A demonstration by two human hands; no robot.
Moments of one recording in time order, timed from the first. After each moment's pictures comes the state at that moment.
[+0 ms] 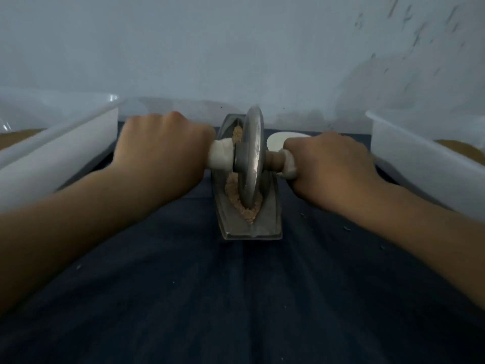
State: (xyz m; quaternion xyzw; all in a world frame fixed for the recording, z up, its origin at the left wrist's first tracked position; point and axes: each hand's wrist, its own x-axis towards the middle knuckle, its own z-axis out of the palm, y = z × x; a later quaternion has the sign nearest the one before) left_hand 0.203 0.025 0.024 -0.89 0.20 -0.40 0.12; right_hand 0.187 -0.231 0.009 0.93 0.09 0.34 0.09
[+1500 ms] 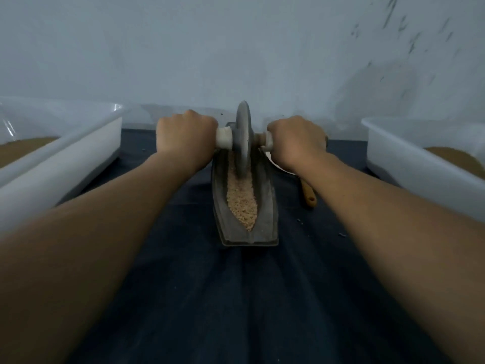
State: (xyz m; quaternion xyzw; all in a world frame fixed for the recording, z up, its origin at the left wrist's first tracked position) left_hand 0.260 -0.008 0.030 -0.95 0.08 -0.28 0.07; right_hand 0.262 -0.201 0.034 0.97 0.02 0.22 0.07
